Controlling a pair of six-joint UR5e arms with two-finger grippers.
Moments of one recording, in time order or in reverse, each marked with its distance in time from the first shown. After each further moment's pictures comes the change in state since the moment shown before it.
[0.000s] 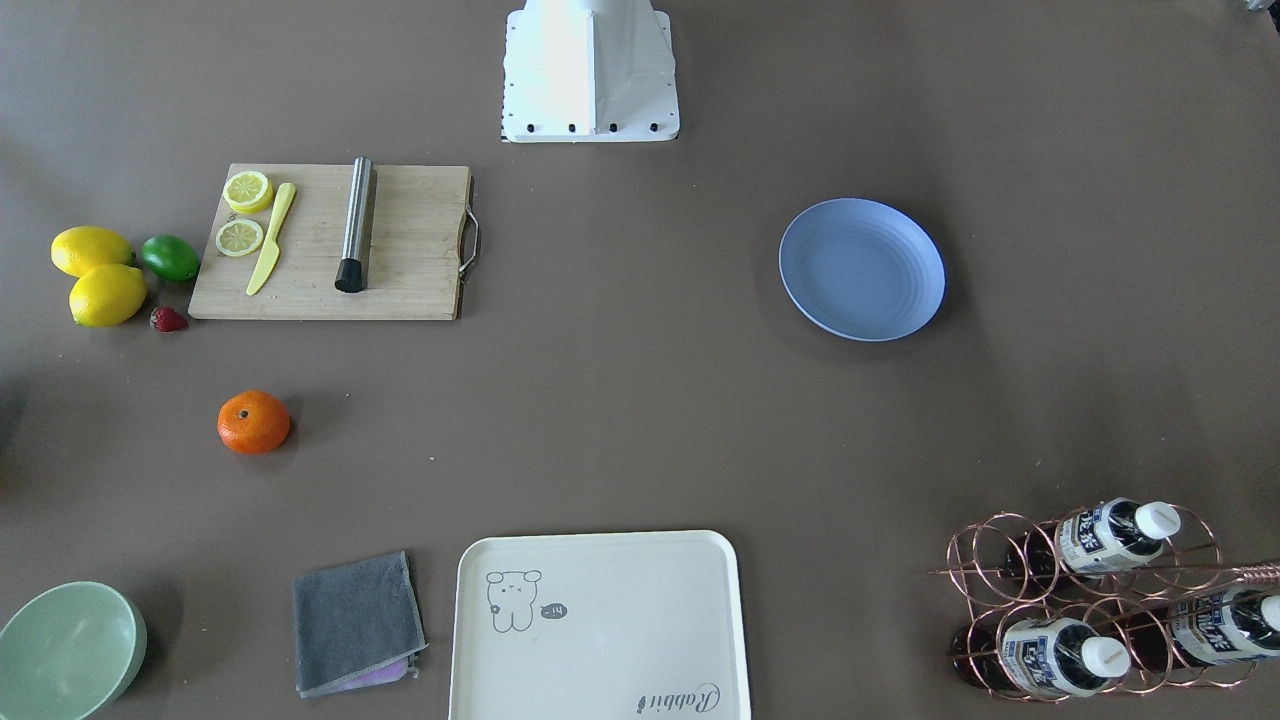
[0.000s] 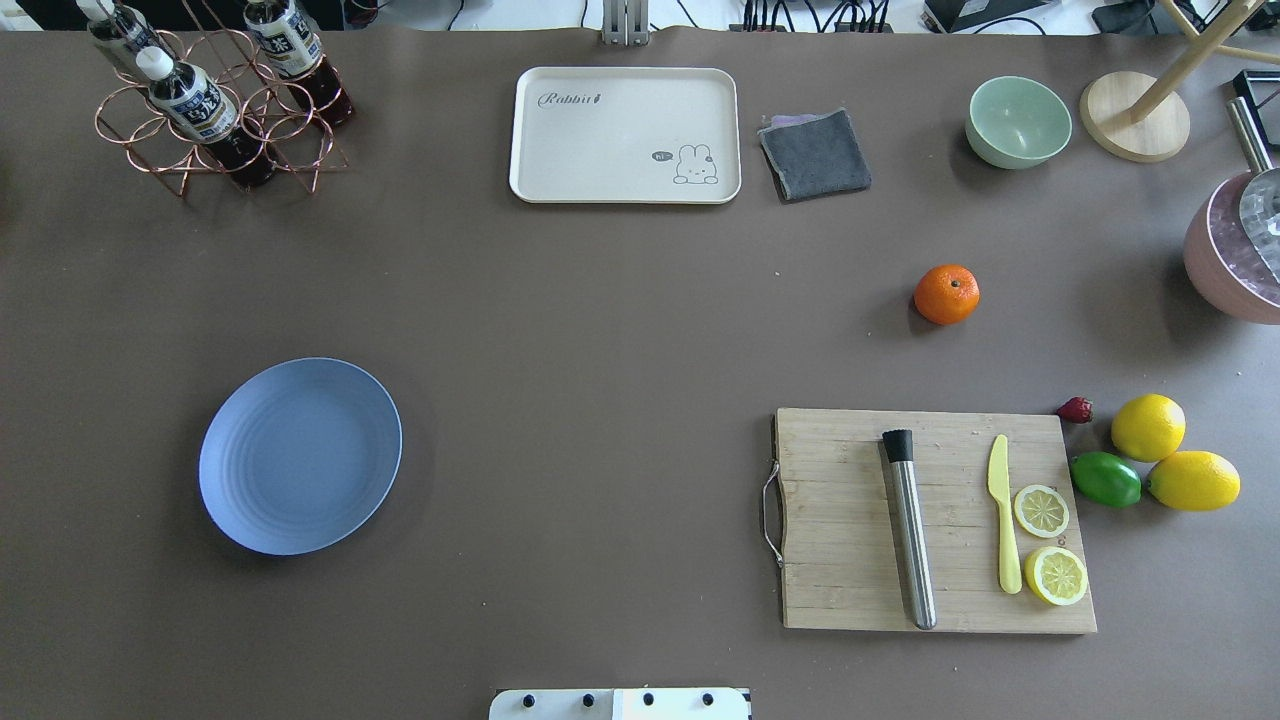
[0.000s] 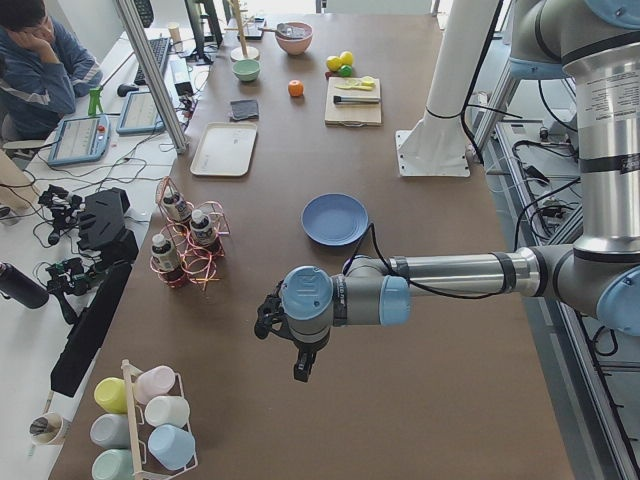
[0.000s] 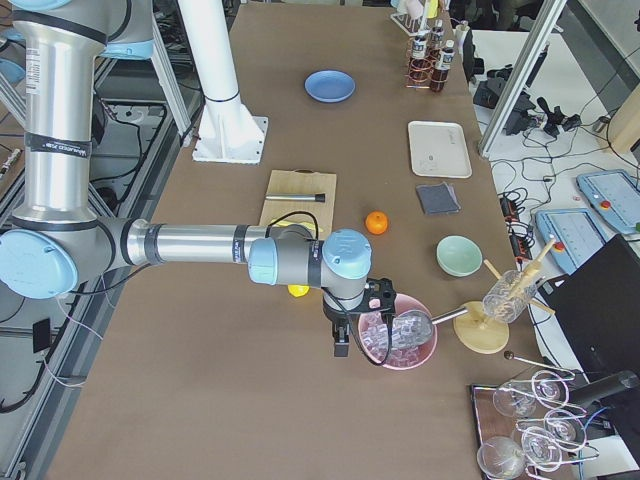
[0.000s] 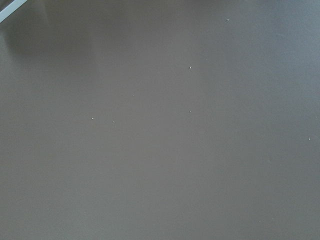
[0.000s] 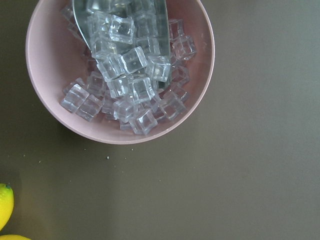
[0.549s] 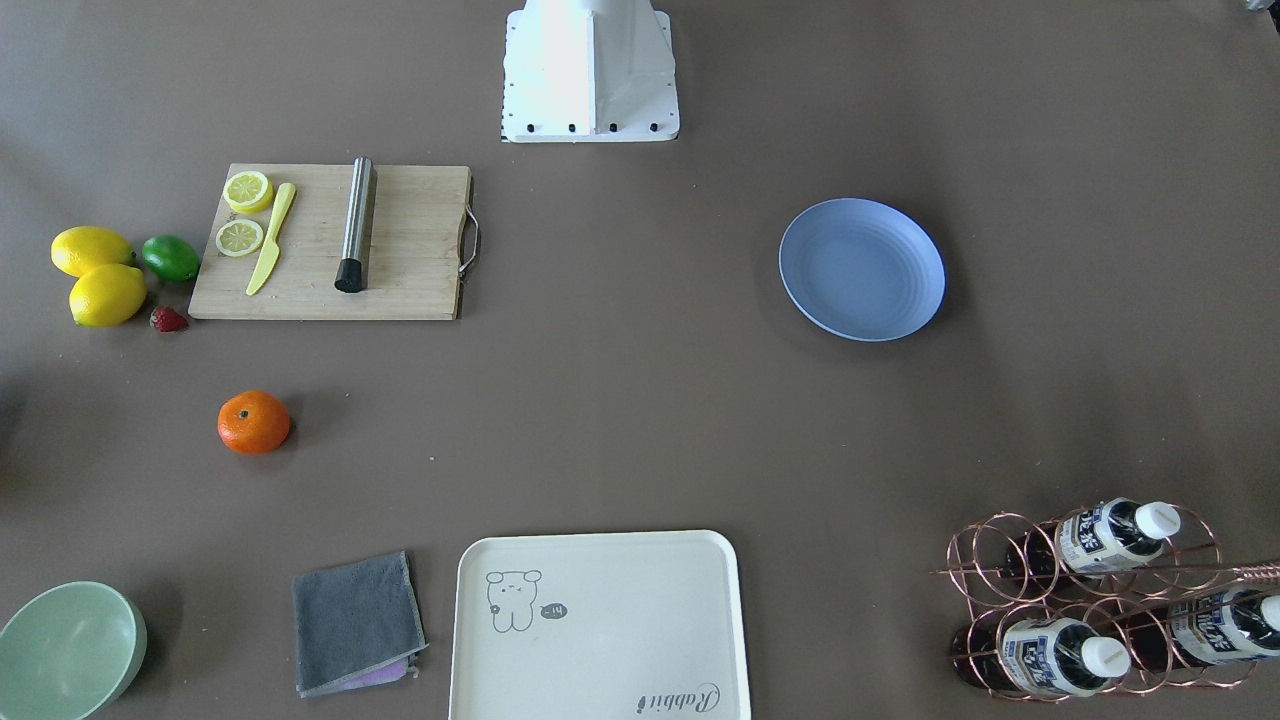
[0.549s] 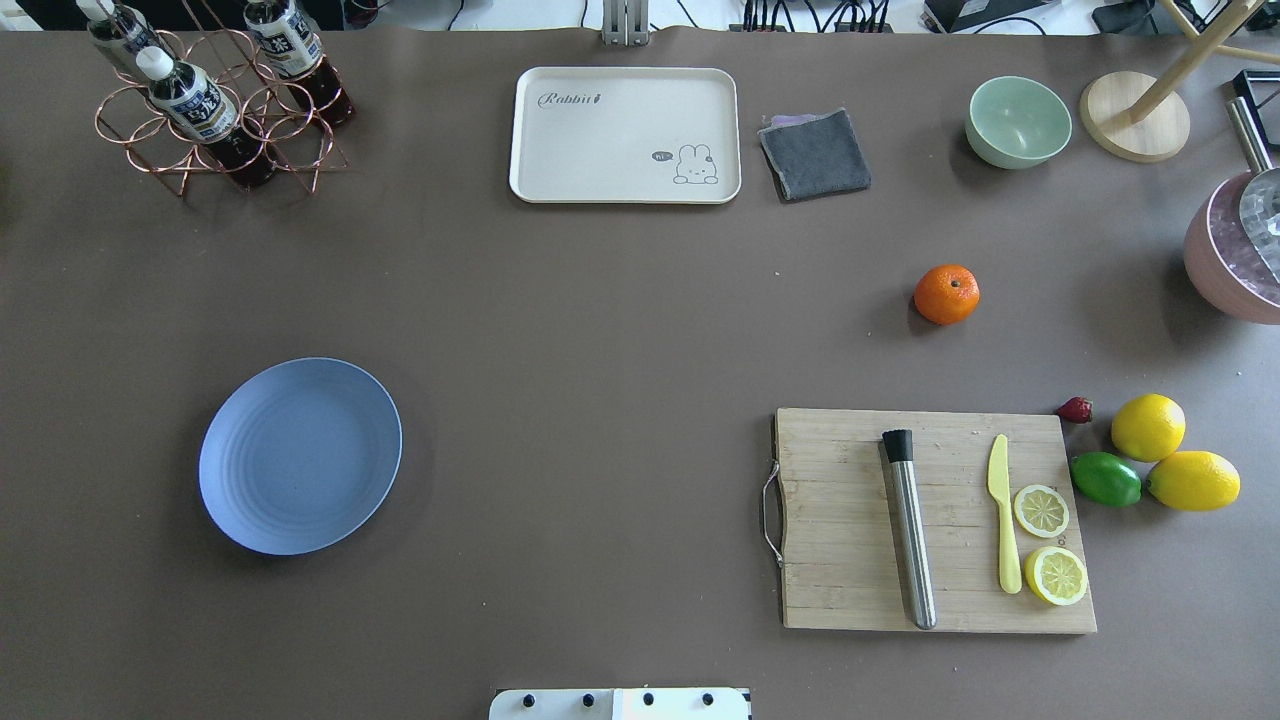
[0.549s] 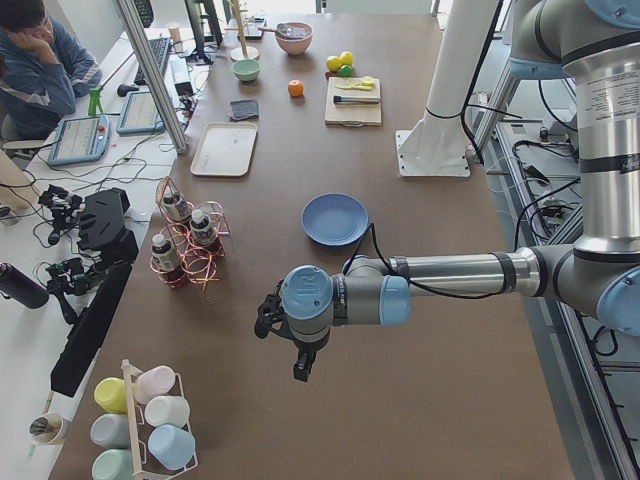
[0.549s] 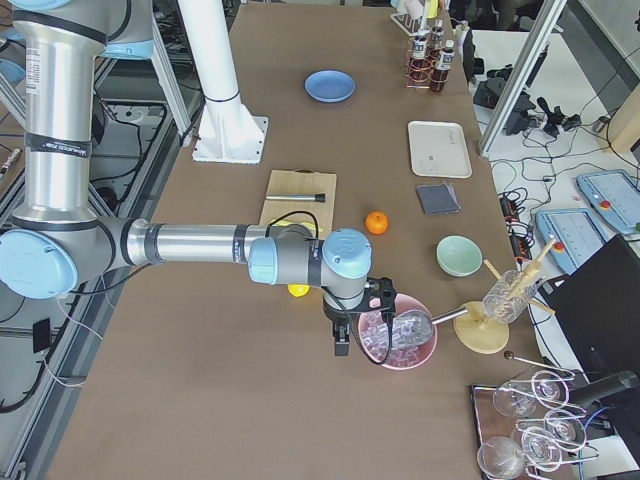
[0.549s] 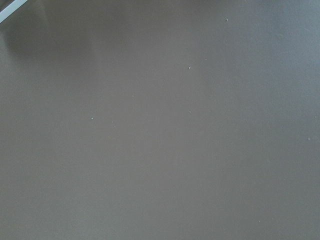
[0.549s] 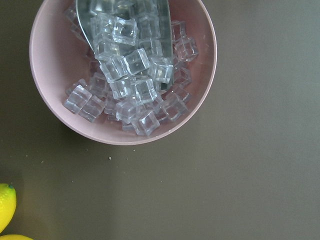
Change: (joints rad) left arm 0.001 0.000 -0.007 -0.001 -0.001 0.001; right arm 0.000 0.001 0.007 0.000 0.004 -0.002
